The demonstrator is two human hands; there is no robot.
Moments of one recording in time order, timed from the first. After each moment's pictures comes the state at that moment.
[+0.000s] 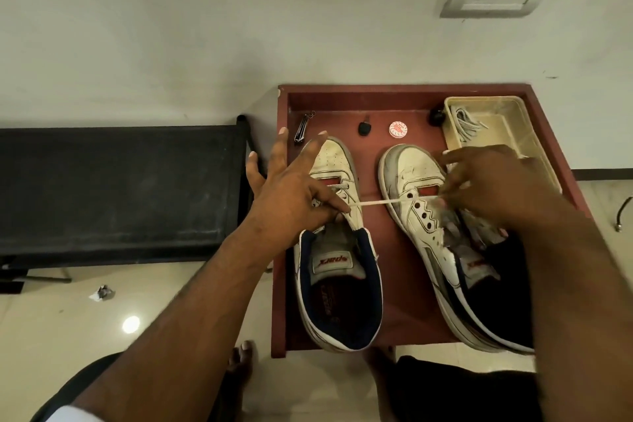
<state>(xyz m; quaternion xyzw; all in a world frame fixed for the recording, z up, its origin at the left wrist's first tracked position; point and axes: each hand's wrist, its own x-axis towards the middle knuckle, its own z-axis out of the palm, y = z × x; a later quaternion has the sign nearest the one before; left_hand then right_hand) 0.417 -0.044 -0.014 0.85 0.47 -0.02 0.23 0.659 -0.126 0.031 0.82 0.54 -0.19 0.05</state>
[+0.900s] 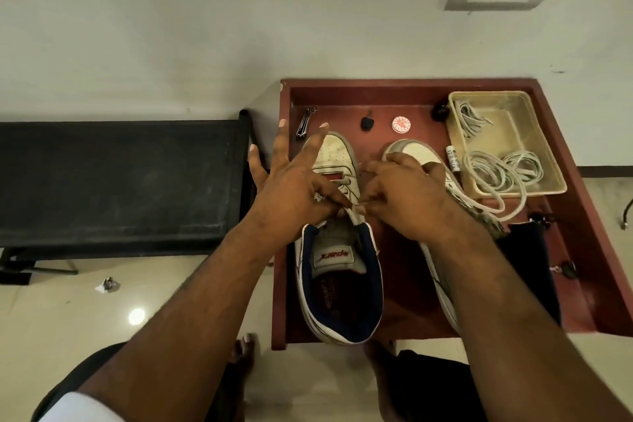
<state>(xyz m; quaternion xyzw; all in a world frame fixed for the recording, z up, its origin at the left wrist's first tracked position) 0.416 -0.046 -0.009 0.85 0.47 -0.01 0.23 0.586 -0.105 0.001 0.73 0.64 -0.22 0.03</state>
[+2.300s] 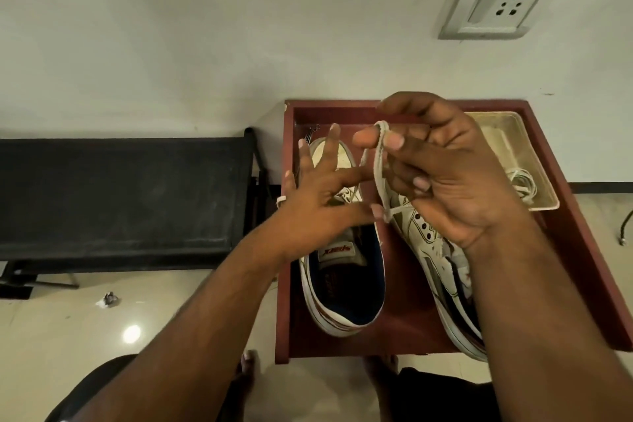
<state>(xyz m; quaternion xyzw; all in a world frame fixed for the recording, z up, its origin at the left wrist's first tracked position) 0.419 -0.061 0.021 0.75 0.36 0.13 0.54 0.581 -0.111 0.075 0.40 0.38 -0.58 -0.60</state>
